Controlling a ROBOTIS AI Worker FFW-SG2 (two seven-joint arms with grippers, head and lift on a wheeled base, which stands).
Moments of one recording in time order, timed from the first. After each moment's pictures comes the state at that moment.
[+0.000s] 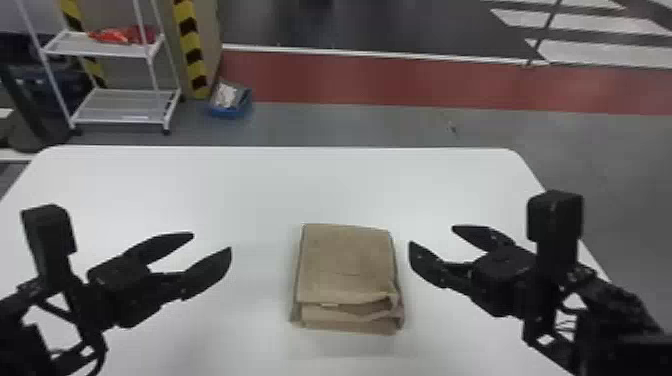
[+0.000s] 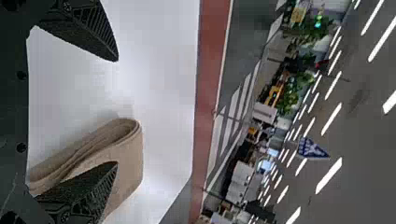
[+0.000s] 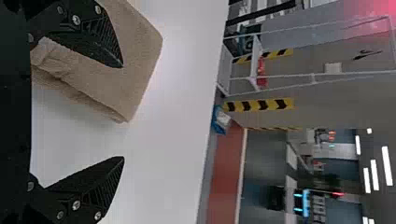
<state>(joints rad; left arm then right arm) 0.27 0.00 0.25 -2.11 0.11 0.70 -0.81 0.35 0.00 -0.10 -2.38 0.20 0.81 0.63</state>
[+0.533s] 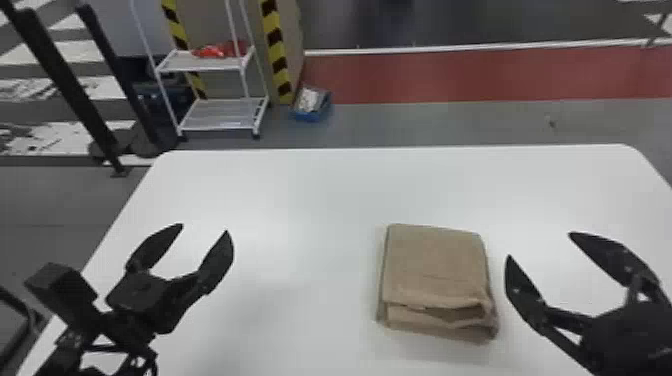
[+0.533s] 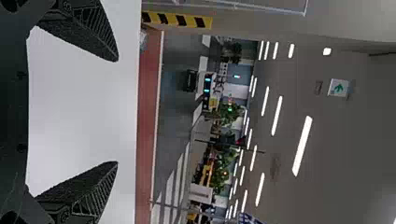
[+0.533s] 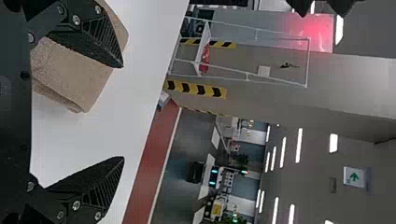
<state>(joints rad) 0.47 0.00 0.36 -2.06 0.26 0.13 -0.53 0.63 0.00 -0.07 -2.29 0.17 0.12 0.42</state>
